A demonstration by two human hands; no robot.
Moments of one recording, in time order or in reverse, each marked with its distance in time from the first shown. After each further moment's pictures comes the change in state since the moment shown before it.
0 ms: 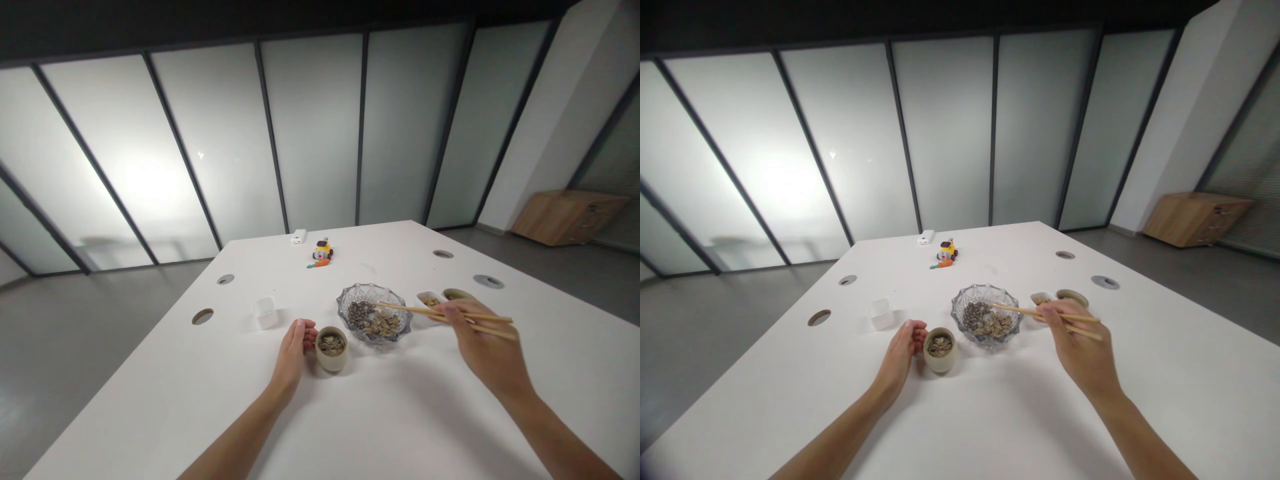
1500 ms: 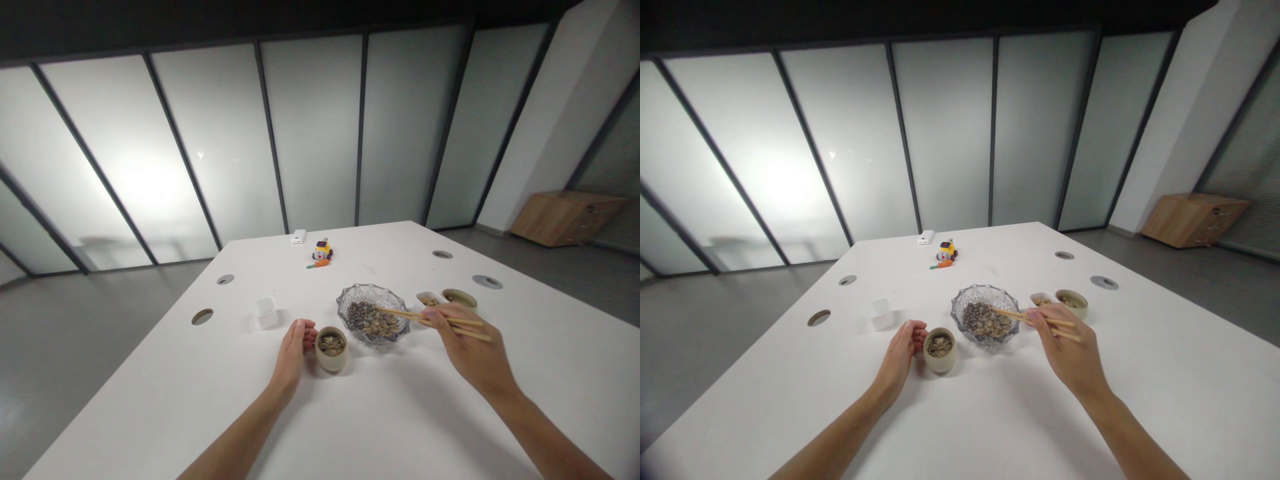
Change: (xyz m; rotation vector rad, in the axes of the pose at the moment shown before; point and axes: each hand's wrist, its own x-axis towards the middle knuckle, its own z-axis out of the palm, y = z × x) left_hand 0.000 0.001 0.000 0.013 0.000 0.010; right_hand -0.007 0.006 0.007 -0.159 -0.053 -0.155
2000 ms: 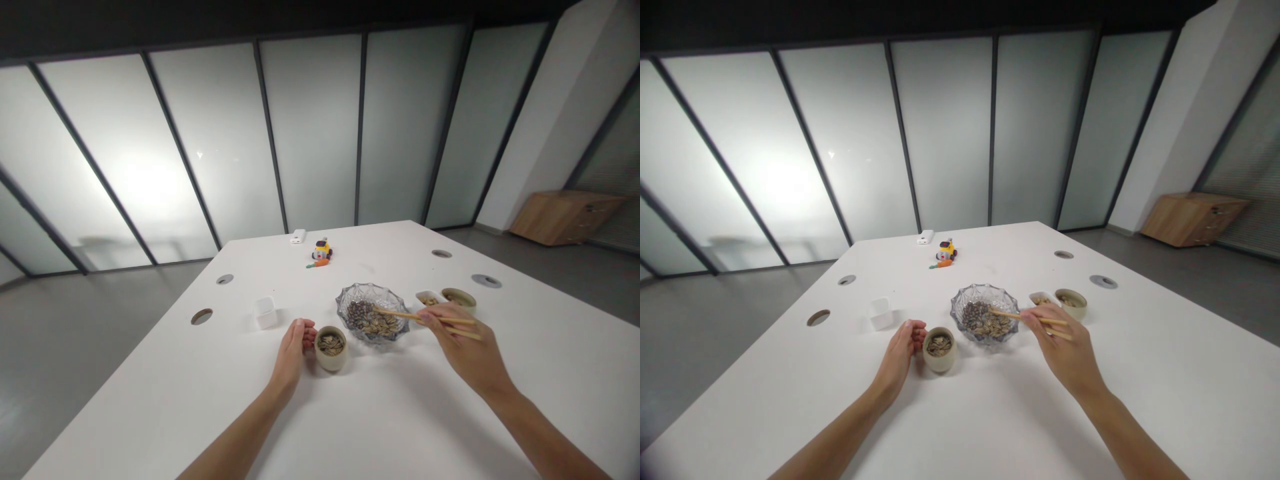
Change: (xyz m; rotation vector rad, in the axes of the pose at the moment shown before) left_hand -0.001 0.001 0.001 -0.011 -0.007 -0.013; right_hand -0.001 0.002 0.002 0.075 -0.050 -0.022
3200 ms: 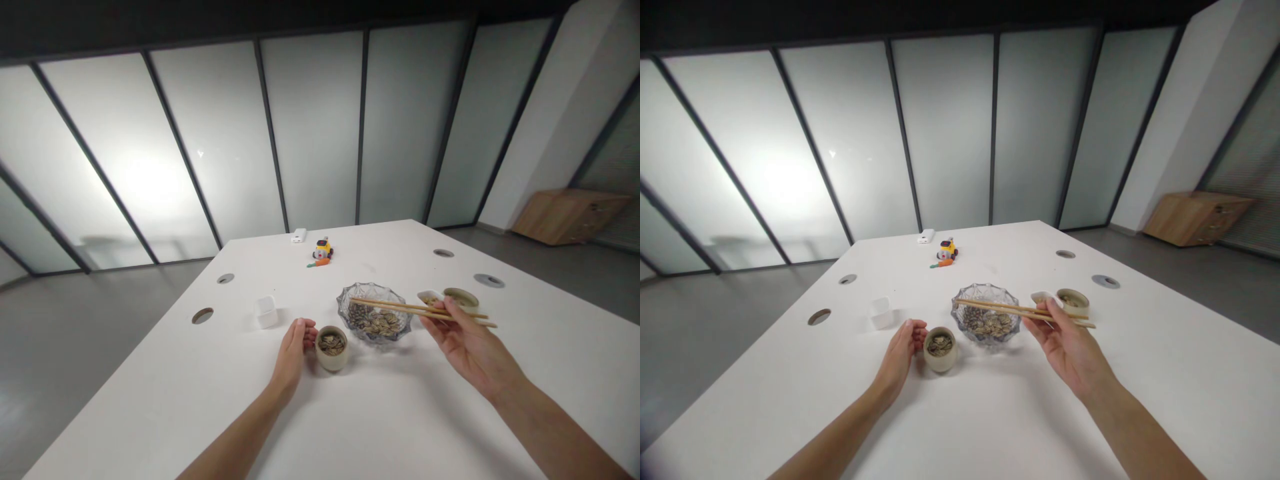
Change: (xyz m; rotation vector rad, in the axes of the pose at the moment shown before) left_hand 0.000 -0.001 -0.002 0.016 0.000 0.008; right_hand 0.013 -0.012 0.005 1.154 0.208 1.049
